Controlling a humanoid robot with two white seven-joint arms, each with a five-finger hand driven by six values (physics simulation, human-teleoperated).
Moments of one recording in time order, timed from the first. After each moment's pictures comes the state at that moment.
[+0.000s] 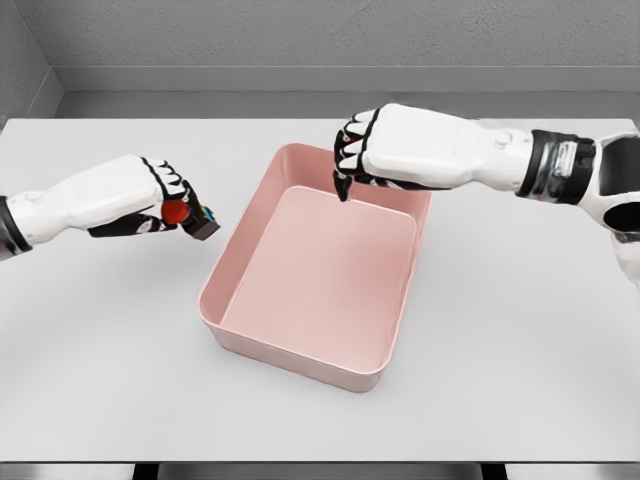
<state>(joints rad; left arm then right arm) -0.47 0.93 -0.55 -1.63 -0.28 -0.61 -0.23 -0.68 -0.57 0.50 -1.75 0.33 -0.61 0.61</state>
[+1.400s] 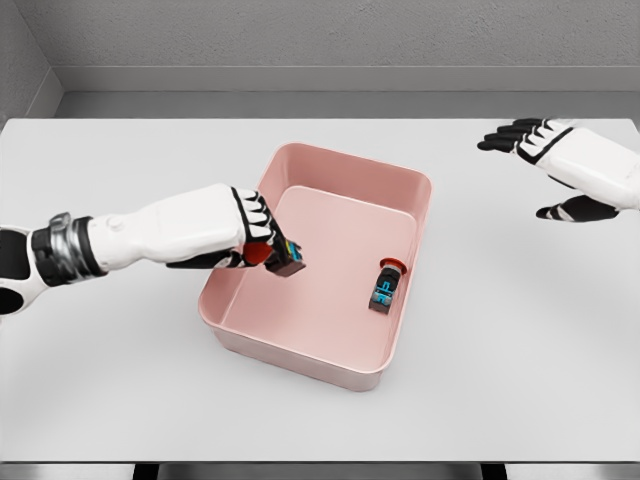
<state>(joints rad) -0.48 0.79 -0.60 -1.80 -0.29 -0.61 -0.30 -0.26 -0.72 -0.02 -1.66 0.33 -0.61 0.61</state>
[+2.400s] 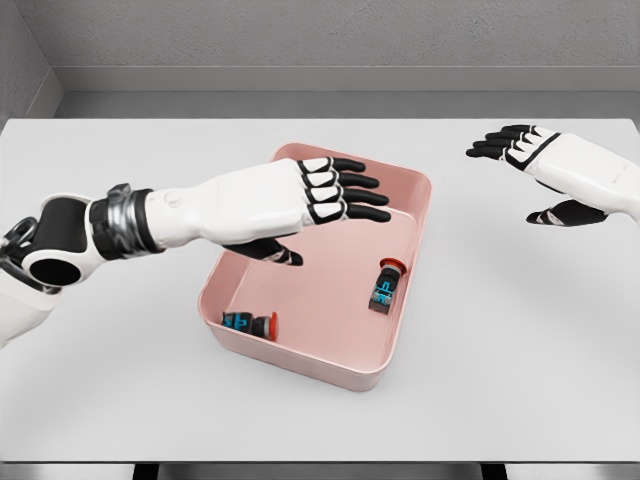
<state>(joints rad) -0.64 0.65 -0.70 -1.80 -0.28 -0.61 -0.29 -0.27 -0.72 0.01 -1.66 0.32 -0.61 0.61</state>
